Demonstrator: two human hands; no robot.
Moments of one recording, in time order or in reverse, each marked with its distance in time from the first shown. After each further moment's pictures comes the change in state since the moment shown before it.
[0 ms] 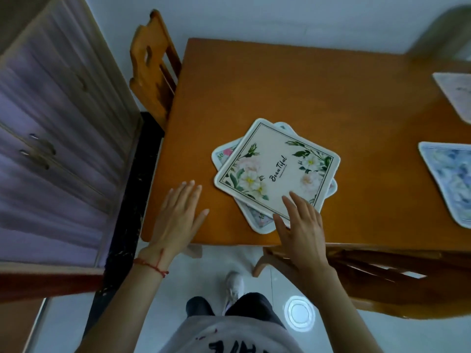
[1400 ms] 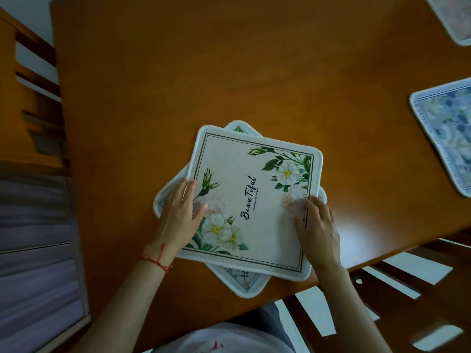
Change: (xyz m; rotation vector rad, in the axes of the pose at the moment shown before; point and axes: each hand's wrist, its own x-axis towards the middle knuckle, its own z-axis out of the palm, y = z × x) left_hand 0.219 0.041 0.061 -0.333 -0.261 0.116; right_hand 0.098 0.108 0.063 0.095 -0.115 0.572
